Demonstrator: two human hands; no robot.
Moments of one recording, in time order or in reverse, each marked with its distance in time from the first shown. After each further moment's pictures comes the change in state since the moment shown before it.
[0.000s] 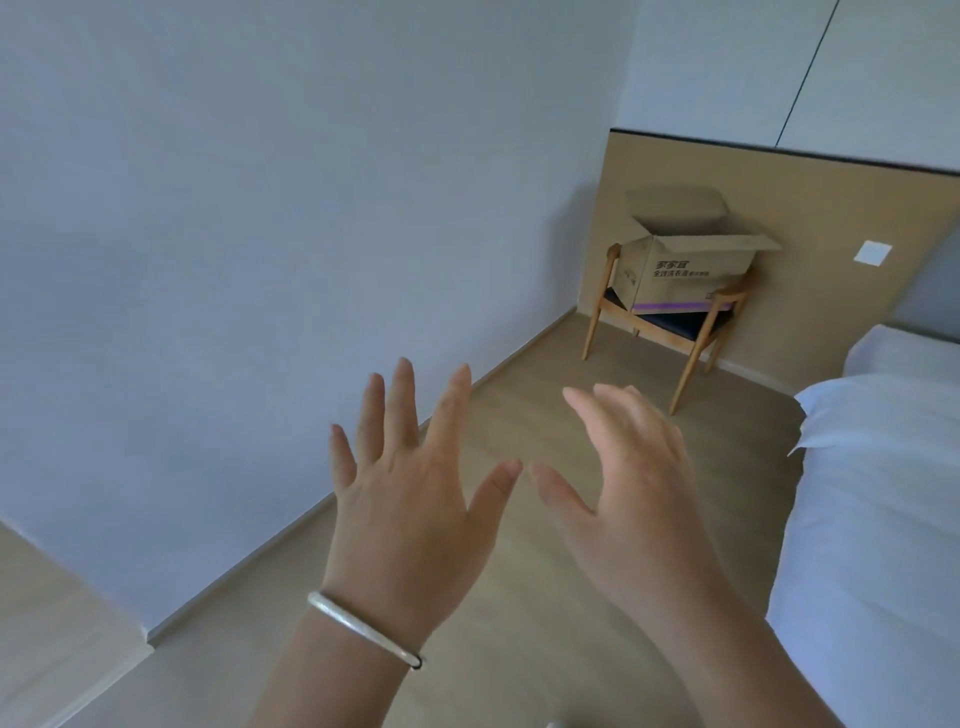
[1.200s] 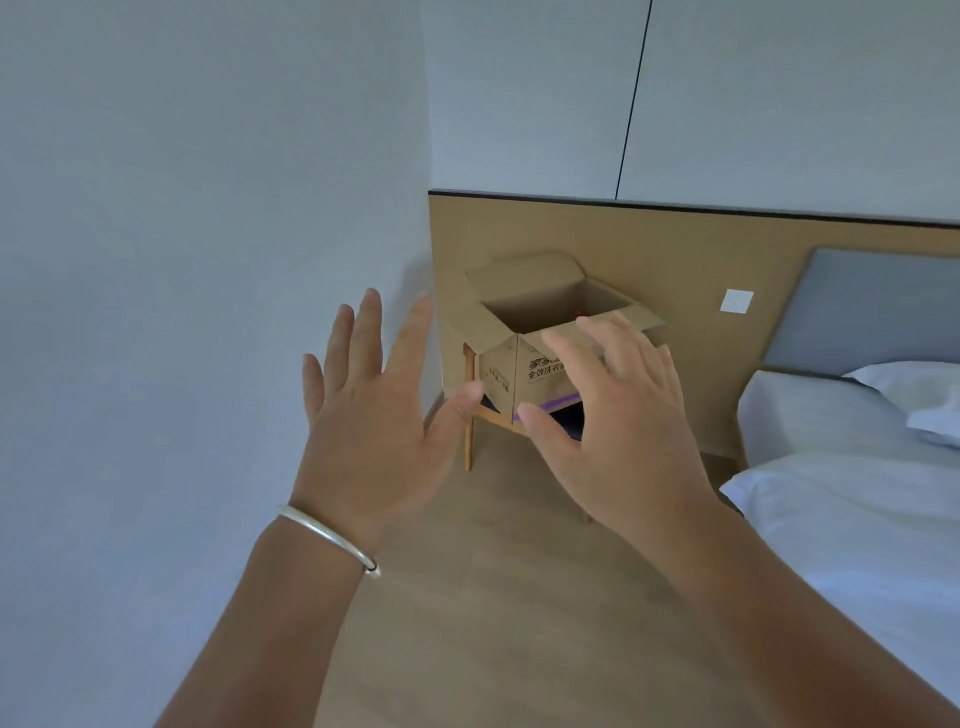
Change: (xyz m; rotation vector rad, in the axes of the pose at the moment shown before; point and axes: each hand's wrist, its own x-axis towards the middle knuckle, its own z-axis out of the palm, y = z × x) left_hand 0.700 0.188 0.250 -0.218 0.028 0.417; right_hand 0.617 0.330 0.038 -0.296 0.252 0.122
